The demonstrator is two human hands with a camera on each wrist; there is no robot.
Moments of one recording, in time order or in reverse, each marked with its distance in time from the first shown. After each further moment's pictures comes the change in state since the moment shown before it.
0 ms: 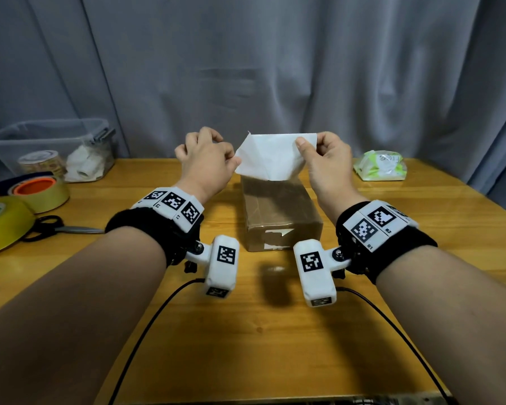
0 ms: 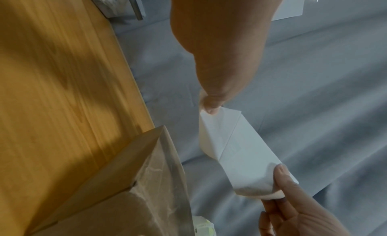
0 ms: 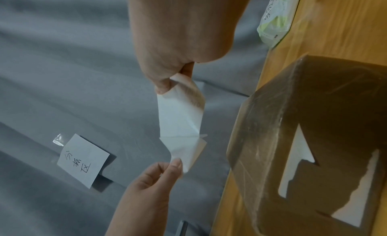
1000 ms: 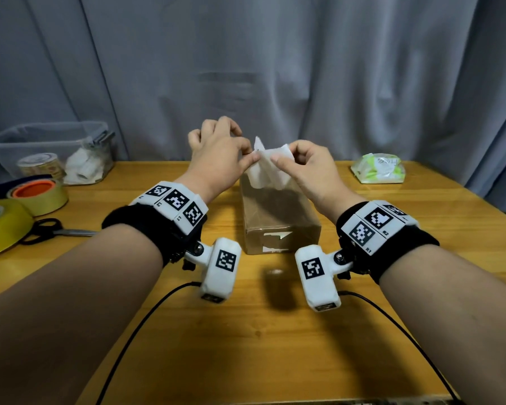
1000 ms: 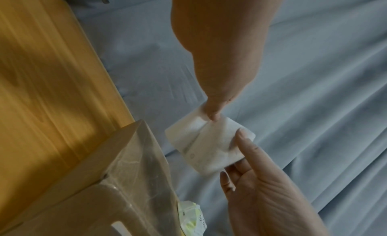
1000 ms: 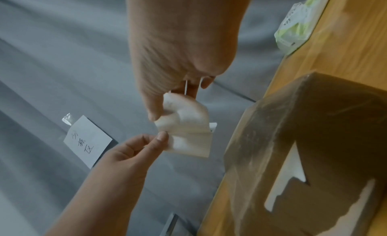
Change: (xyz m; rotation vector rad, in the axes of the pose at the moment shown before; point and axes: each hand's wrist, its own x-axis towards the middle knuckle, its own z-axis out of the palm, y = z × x) left_hand 0.002 0.024 -0.016 0.048 0.022 0.201; right_hand -0.009 -0.011 0.000 -0.013 -0.348 -0.022
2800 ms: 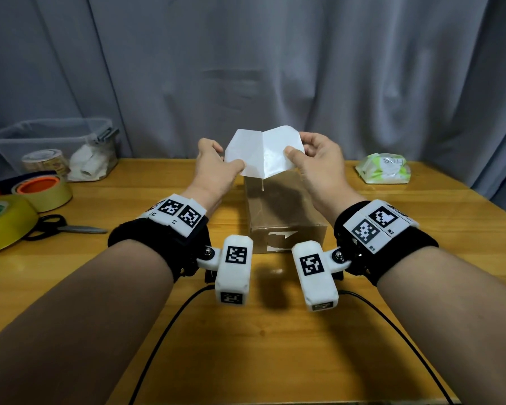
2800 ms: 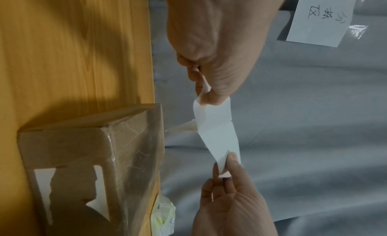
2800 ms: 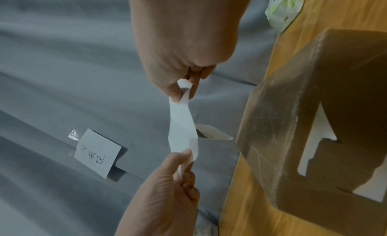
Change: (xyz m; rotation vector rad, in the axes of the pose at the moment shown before) left_hand -0.011 -0.013 0.029 -0.843 0.095 -0.565; right_hand 0.004 -0.006 0.011 0.148 0.195 0.113
